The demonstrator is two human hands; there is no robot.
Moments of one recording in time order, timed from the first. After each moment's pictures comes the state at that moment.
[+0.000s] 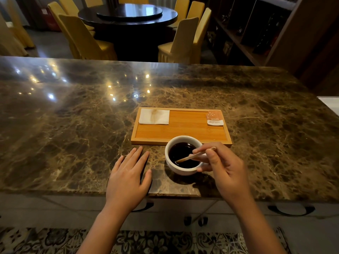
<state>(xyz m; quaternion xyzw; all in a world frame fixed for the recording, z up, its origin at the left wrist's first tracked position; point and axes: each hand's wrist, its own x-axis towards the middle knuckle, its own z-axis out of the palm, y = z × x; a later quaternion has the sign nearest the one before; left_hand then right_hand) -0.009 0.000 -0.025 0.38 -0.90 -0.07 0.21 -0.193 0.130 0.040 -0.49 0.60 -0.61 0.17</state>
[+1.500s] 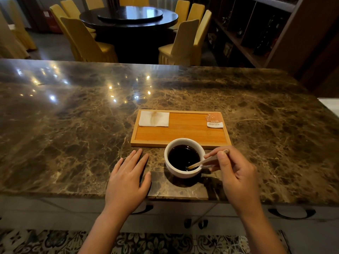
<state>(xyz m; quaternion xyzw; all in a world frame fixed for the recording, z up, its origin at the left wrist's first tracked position) -0.009 -0.001 -0.025 0.38 -0.89 -0.07 0.22 -0.200 0.141 0.042 -0.46 0.66 -0.59 0.08</state>
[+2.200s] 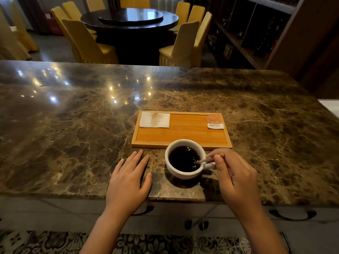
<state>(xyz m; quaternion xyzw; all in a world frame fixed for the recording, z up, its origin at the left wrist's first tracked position) -0.008 -0.001 -0.025 0.38 -0.89 -0.08 0.22 -0.198 0.142 0.046 -0.53 0.69 -0.49 -0.03</state>
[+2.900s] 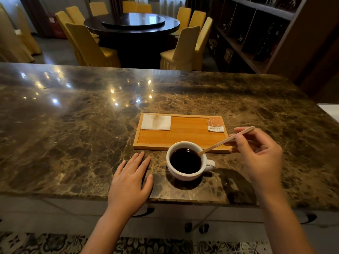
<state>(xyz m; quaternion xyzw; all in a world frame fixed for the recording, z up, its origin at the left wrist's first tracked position) -0.008 -0.001 -0.025 0.38 -0.90 -0.07 0.21 -0.234 0.135 0.075 -0.38 0.66 -0.65 0.07</state>
